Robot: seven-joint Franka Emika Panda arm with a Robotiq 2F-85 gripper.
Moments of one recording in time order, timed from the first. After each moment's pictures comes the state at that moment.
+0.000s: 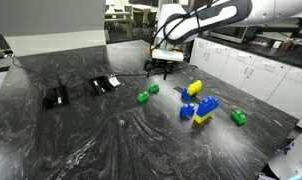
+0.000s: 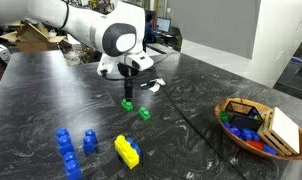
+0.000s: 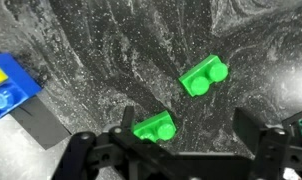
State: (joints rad) arm 0.03 0.38 -0.01 -1.61 0.12 2.09 0.83
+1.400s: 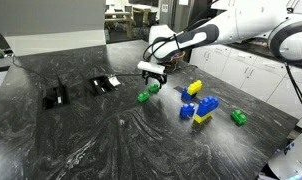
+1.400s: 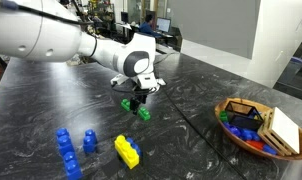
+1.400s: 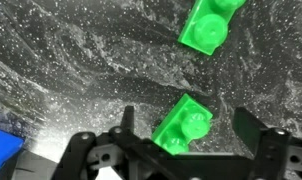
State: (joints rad) arm 0.06 0.64 -0.08 -1.41 0.09 2.07 1.33
